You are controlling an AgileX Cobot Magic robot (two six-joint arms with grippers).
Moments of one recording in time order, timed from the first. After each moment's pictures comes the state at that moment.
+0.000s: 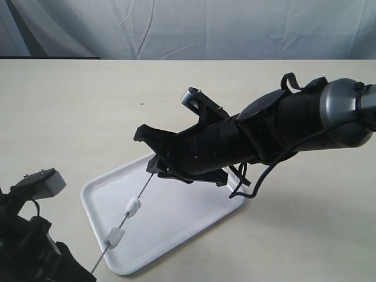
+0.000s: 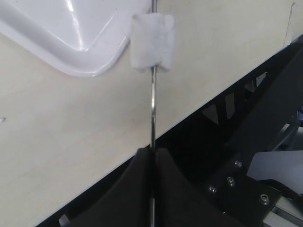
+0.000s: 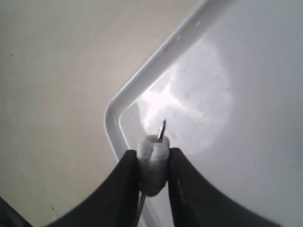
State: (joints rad) left arm -0.34 1.14 -0.37 -0.89 0.94 0.56; right arm 0.76 1.81 -0.92 1.50 0.31 -0.51
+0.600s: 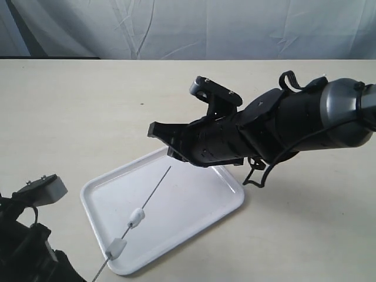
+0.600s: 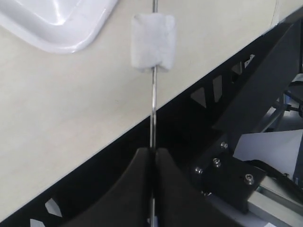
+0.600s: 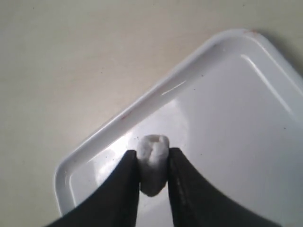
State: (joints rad) left arm -0.34 1.14 -0.37 -0.90 1.01 0.55; right arm 0.76 1.81 -0.92 1.36 0.08 -0.52
